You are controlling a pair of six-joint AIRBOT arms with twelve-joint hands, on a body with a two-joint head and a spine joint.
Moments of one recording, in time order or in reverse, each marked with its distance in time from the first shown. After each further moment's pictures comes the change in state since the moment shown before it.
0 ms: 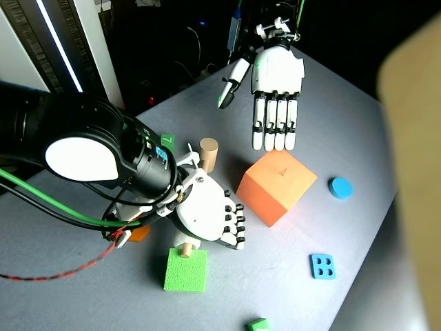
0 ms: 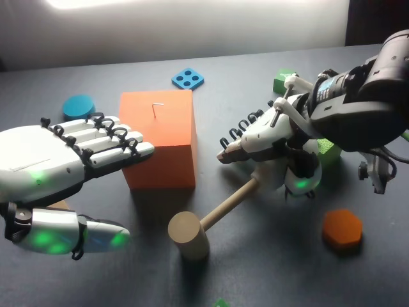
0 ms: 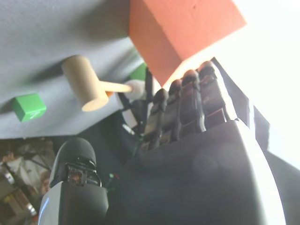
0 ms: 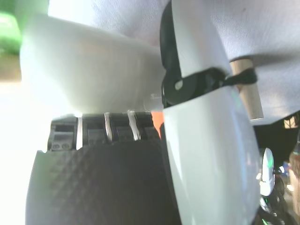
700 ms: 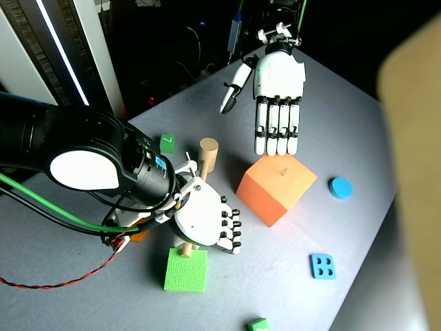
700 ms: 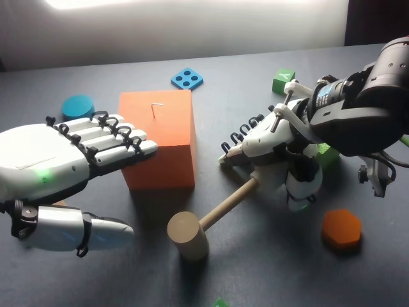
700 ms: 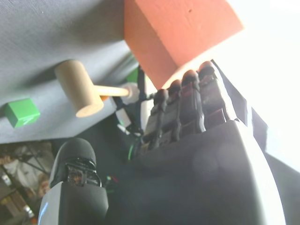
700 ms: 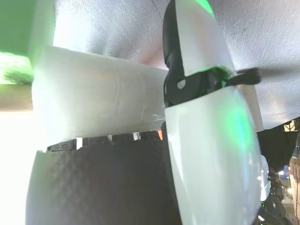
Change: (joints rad) left arm -0.007 -0.026 0.020 -0.008 0.004 0.011; right arm -0.015 -0.008 0.014 0.003 0.007 -0.002
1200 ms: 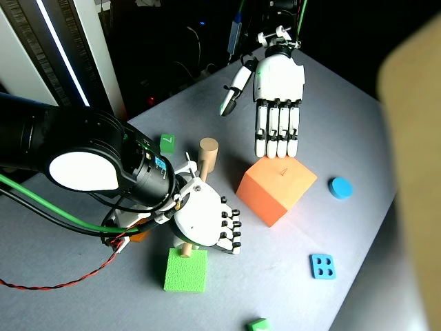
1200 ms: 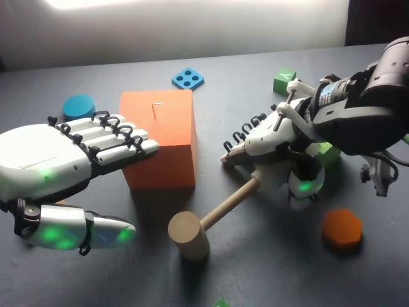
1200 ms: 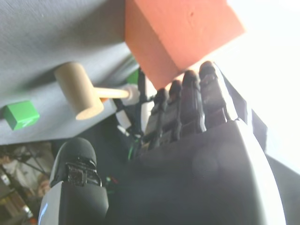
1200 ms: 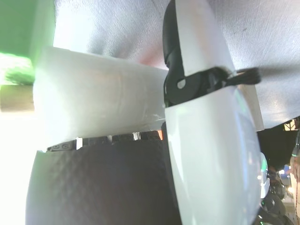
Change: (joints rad) left arm 0.000 -0.009 0.007 -0.016 0.000 0.000; right arm 0.000 0.010 0.000 0.002 0.003 0.000
